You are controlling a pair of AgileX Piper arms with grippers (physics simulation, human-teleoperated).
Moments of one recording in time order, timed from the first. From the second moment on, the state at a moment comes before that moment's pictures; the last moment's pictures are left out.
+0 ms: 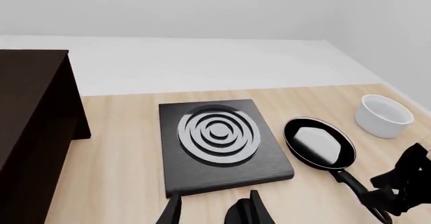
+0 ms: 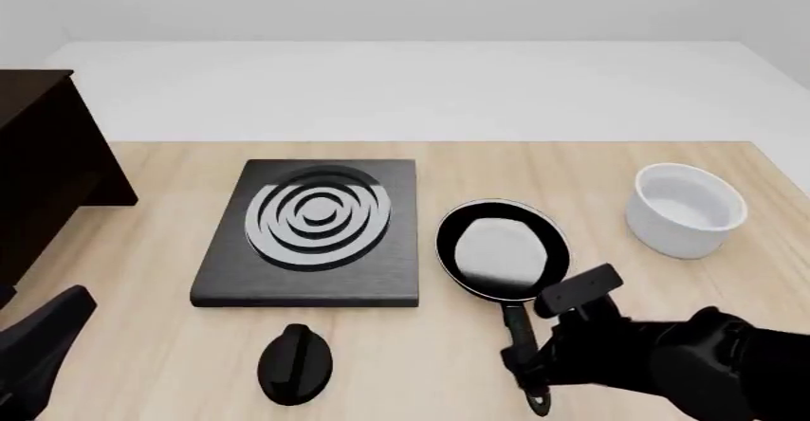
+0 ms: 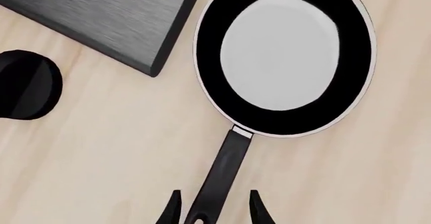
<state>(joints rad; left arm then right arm) -0.26 0.11 -0.42 0.53 -0.12 0.55 1.30 -0.41 0.15 0.12</state>
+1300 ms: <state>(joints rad) -0.28 0.11 -0.39 0.51 -0.12 0.46 1.28 -0.32 0.06 0.10</state>
